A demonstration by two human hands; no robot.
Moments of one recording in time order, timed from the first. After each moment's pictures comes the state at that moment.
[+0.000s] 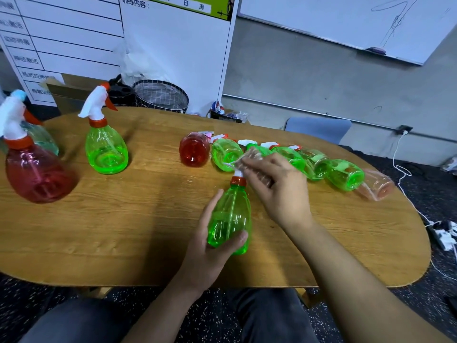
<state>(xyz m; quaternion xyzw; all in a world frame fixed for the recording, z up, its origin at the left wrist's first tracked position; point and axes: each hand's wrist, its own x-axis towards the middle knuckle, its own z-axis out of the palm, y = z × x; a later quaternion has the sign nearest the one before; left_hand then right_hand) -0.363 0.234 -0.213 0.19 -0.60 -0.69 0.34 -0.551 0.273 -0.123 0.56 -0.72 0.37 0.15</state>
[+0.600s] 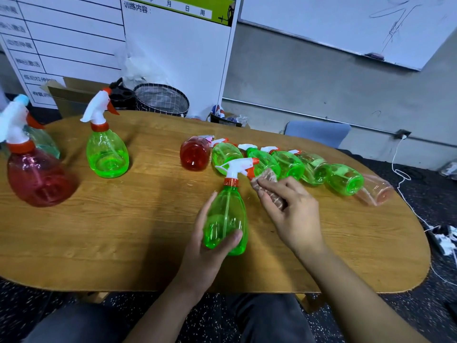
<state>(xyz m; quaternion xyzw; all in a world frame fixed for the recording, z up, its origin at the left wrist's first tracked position) -0.367 0.230 -0.214 0.21 -0.57 -0.70 0.37 -0.559 0.306 -0.147 0.54 -0.74 0.37 0.16</state>
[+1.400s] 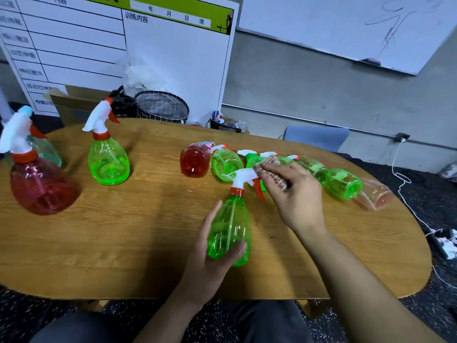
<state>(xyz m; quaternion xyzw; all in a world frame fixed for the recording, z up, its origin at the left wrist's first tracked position) -0.363 0.234 -0.214 0.20 -0.61 -0.68 0.35 -0.571 0.281 -0.115 0.50 -0.75 0.40 0.17</state>
